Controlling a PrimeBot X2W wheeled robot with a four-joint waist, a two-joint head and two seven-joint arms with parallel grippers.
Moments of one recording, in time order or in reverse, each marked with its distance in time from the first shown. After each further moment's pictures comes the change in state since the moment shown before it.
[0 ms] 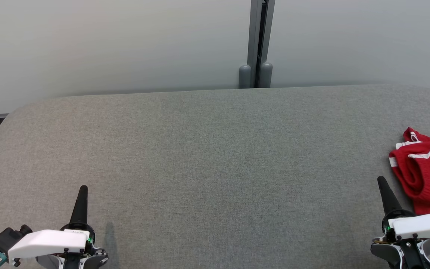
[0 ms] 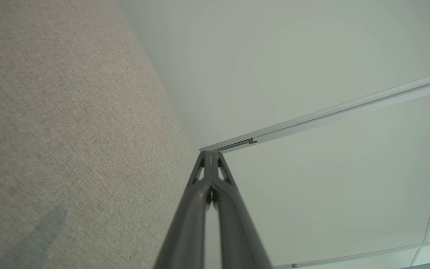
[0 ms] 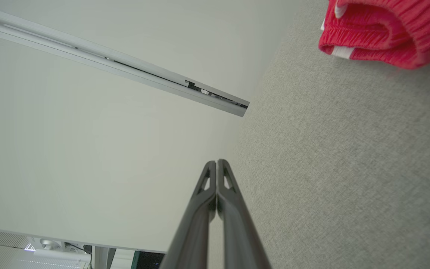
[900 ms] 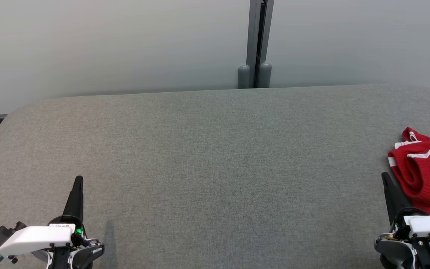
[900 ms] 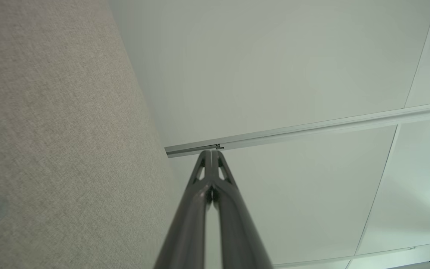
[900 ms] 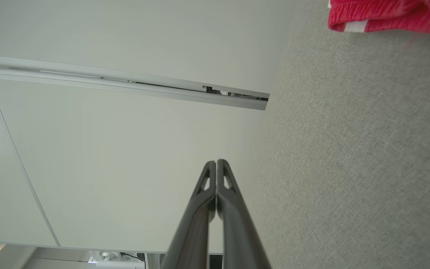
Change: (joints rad) left arm -0.015 0.002 0.022 -0.033 -0.206 -0.017 0.055; right arm 0.013 -0.002 -0.022 -0.049 0.218 0.000 0.053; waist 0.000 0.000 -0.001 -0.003
